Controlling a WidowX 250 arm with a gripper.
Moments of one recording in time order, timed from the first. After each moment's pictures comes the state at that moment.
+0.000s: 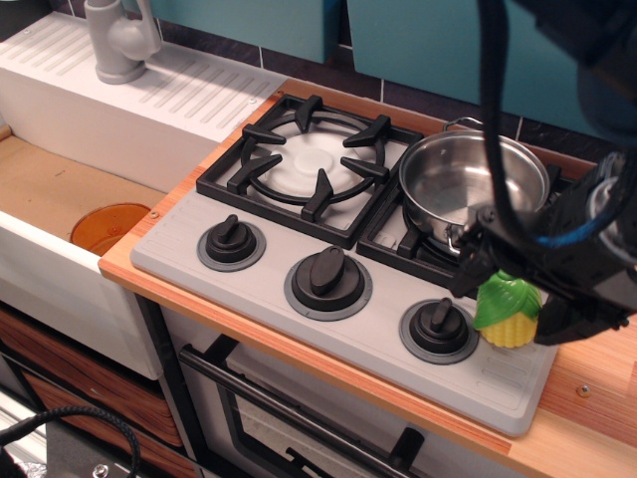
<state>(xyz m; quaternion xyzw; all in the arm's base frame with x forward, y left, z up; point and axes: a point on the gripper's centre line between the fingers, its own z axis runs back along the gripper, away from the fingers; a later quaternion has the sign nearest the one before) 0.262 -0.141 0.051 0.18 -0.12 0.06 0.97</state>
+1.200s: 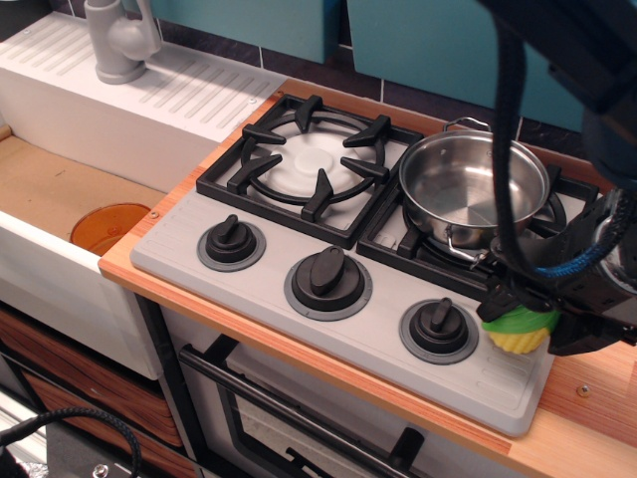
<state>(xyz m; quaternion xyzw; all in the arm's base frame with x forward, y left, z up) 0.271 -0.145 0.034 0.16 -0.14 0.08 0.97</state>
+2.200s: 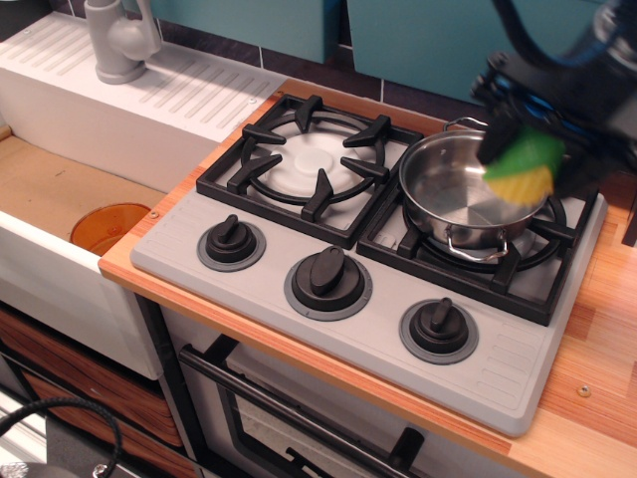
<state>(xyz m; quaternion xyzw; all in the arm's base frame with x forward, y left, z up) 0.331 -0.112 0.106 0.15 -0.14 0.05 0.98</state>
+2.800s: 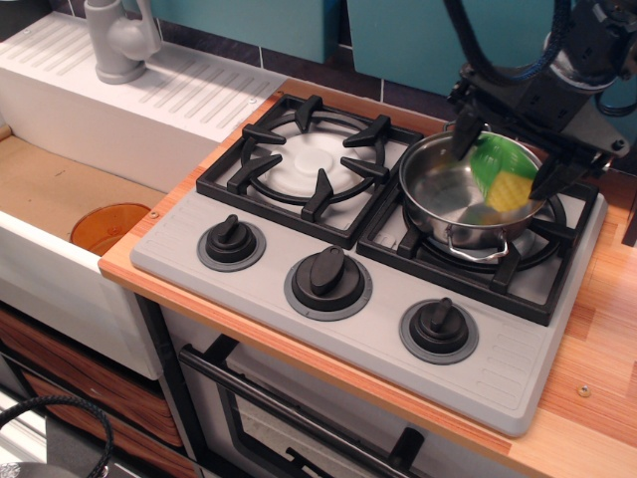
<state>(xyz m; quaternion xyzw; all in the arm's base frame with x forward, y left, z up) 0.347 -0.093 0.084 0.14 -0.15 0.03 0.98</state>
